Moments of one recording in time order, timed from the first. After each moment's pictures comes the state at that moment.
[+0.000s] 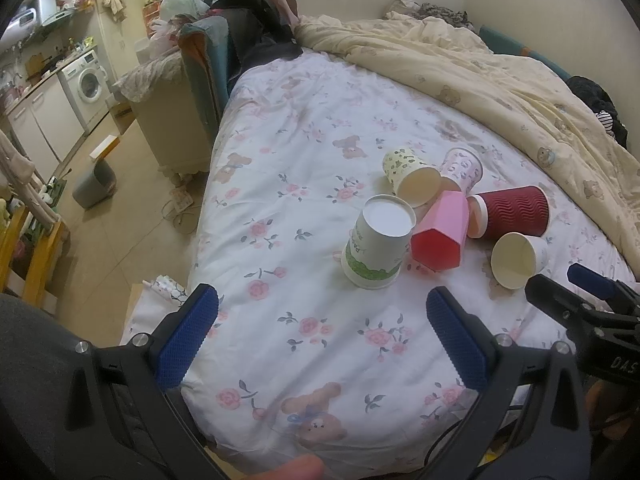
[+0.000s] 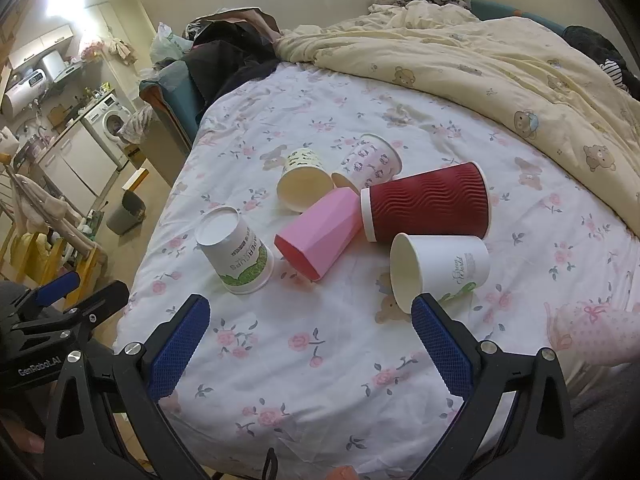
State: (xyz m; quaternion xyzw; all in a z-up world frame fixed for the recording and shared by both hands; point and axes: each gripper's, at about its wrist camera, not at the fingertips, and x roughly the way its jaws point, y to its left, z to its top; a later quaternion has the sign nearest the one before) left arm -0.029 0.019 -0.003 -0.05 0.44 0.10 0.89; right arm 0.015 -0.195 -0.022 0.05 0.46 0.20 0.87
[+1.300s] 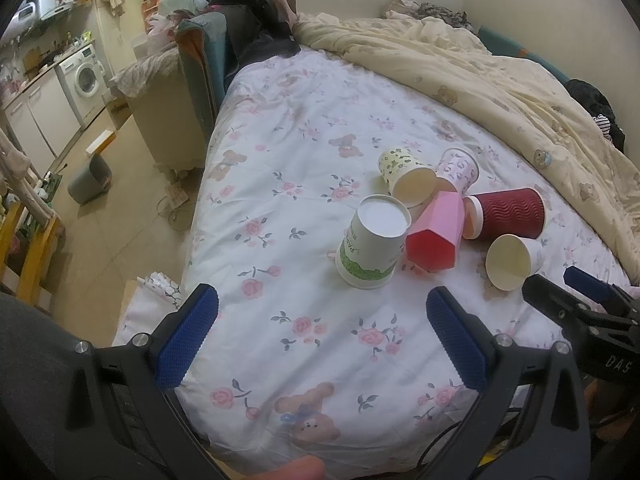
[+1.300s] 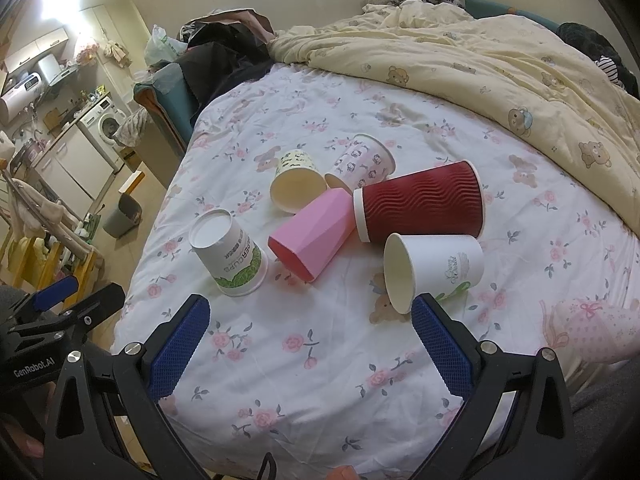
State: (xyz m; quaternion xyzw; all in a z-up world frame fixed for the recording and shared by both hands) left arm -0.028 0.014 -0.001 -0.06 0.45 0.09 0.89; right arm 0.016 -0.198 -0.023 0.05 0.46 0.19 0.87
